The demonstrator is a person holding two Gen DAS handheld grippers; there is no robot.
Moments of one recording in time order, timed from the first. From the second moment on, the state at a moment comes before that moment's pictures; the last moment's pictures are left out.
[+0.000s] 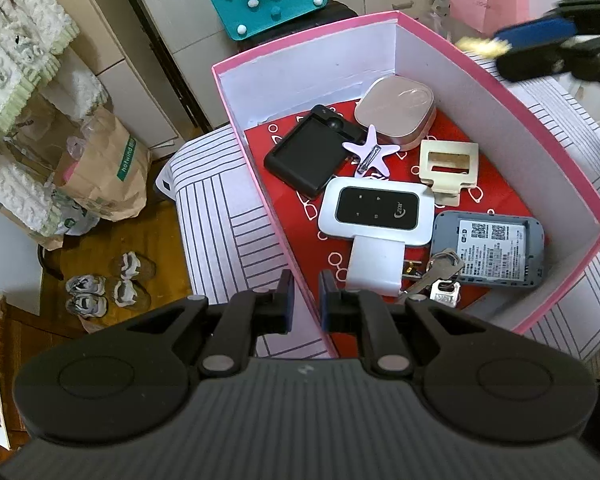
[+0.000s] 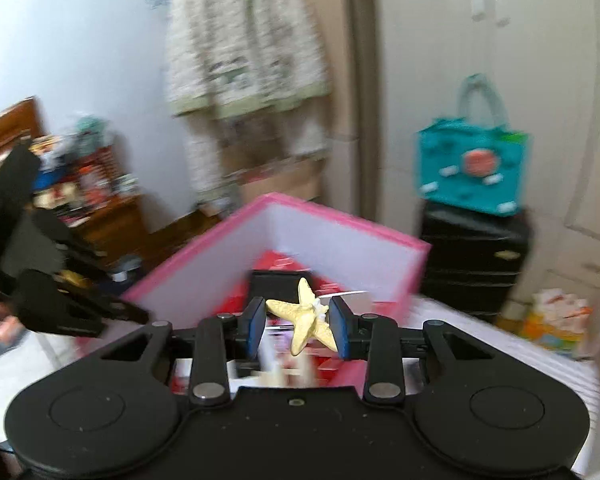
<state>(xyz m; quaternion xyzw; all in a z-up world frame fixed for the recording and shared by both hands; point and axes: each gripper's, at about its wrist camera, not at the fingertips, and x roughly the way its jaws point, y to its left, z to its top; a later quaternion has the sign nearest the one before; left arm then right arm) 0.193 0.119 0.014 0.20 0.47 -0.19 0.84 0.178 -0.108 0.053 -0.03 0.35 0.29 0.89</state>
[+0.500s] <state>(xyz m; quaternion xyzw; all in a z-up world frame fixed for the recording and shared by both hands) 0.195 0.120 0.015 0.19 0.48 -0.18 0.84 0.252 -0.027 -0.004 -0.05 0.49 0.33 0.80</state>
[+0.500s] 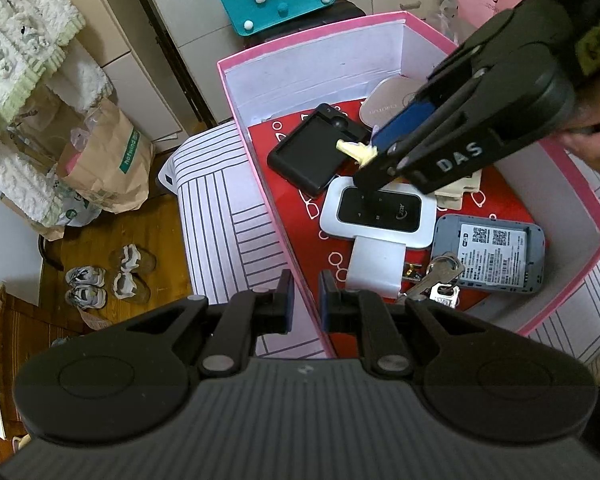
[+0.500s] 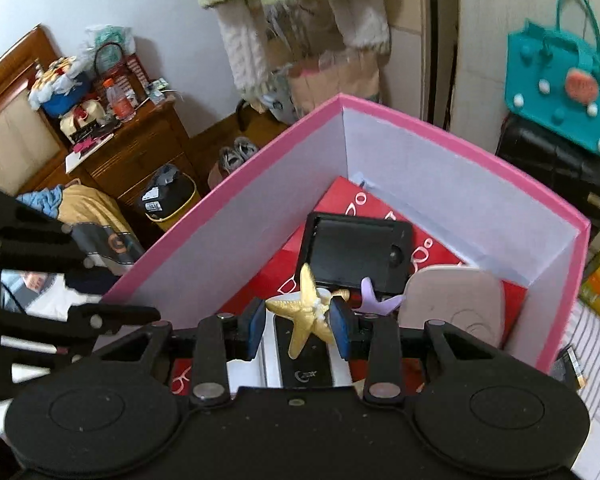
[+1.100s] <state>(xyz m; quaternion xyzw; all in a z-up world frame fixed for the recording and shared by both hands) 0.194 0.123 0.015 0.18 0.48 -0.18 0.84 0.187 -0.154 0.050 0.04 0.41 0.24 0.88</state>
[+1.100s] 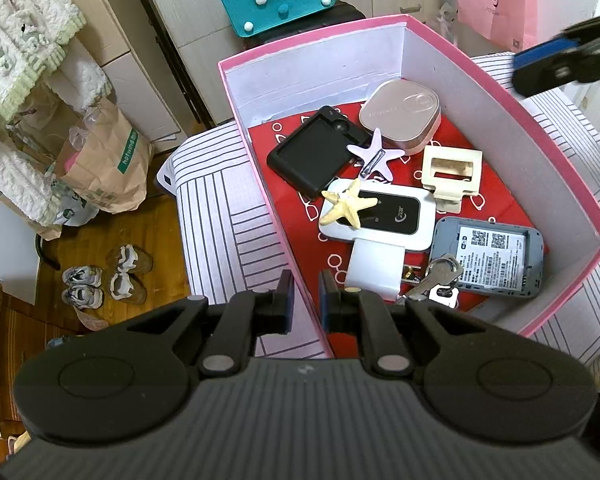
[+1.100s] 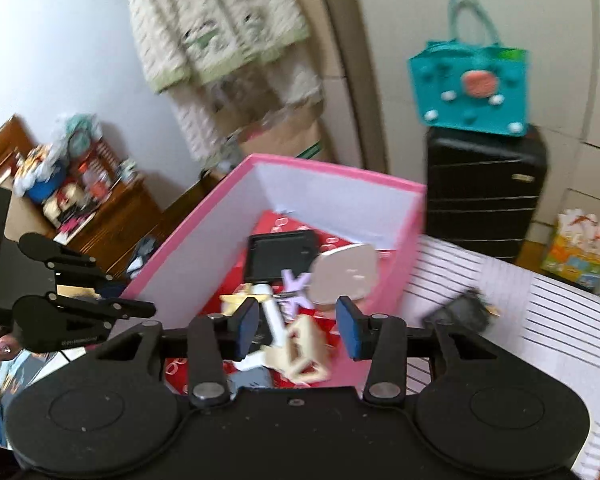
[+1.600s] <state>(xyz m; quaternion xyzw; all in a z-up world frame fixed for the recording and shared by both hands) 0.193 0.127 0.013 0.16 0.48 -0.17 0.85 0.160 -0.216 -0.037 0.00 0.40 0.14 0.91</state>
